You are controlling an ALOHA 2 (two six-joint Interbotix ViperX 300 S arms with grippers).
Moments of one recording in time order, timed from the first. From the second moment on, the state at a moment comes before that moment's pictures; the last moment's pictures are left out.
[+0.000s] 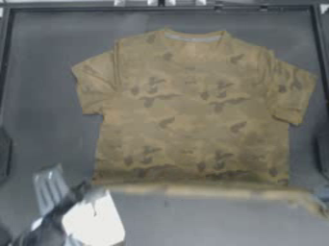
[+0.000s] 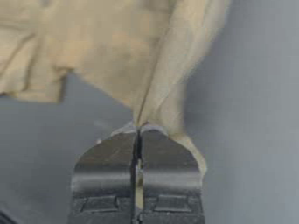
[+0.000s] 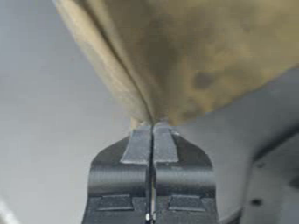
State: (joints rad) left arm -0.55 -0.07 0.30 0.64 1.38 -1.04; right arm 0.85 -0.55 0.67 -0.51 1.43 1.63
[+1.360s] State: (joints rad) left arm 0.27 -0.22 0.56 0.68 0.79 -0.84; right arm -0.33 -0.75 0.85 -0.56 1.14 0.96
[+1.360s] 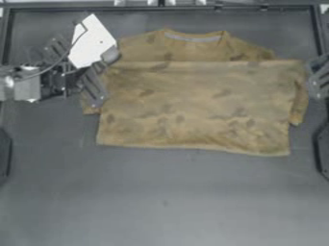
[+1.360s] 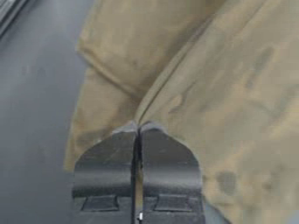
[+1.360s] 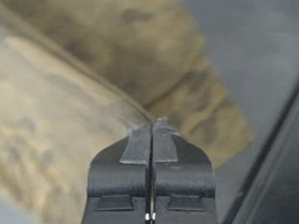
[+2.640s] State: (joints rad) left arm 0.57 0.24 0.33 0.66 0.72 -0.77; right arm -0.84 -0.31 0.92 -0.63 0.59 0.89
